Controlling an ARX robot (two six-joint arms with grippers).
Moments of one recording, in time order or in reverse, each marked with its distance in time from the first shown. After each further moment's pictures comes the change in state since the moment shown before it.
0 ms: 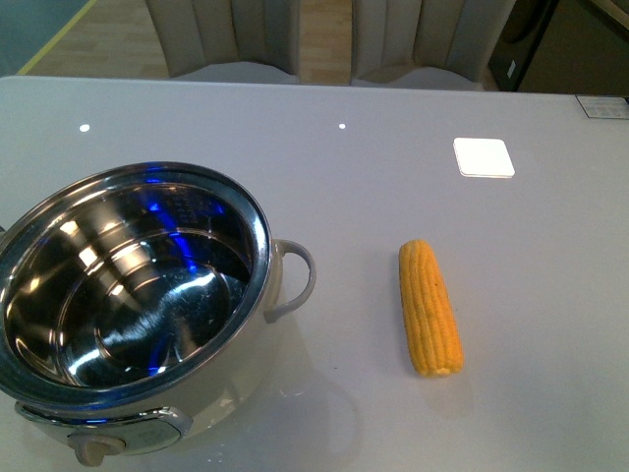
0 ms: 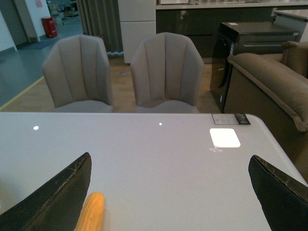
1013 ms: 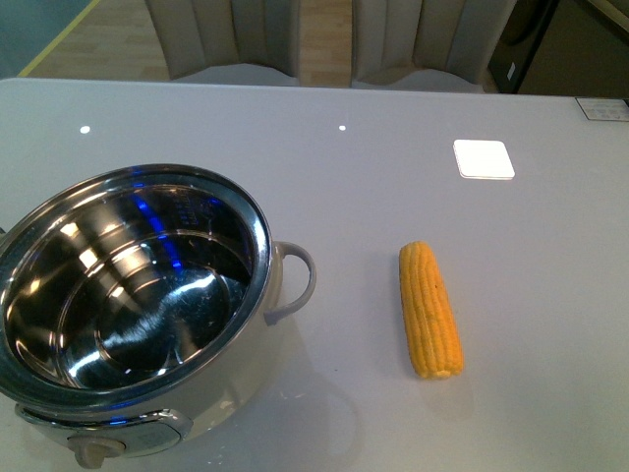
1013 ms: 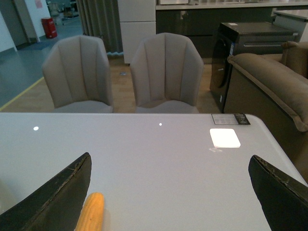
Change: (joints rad) left arm -0.064 -0.797 -0.301 -0.329 0.253 0.023; right arm 0.000 0.000 0.000 0.000 -0.001 0.000
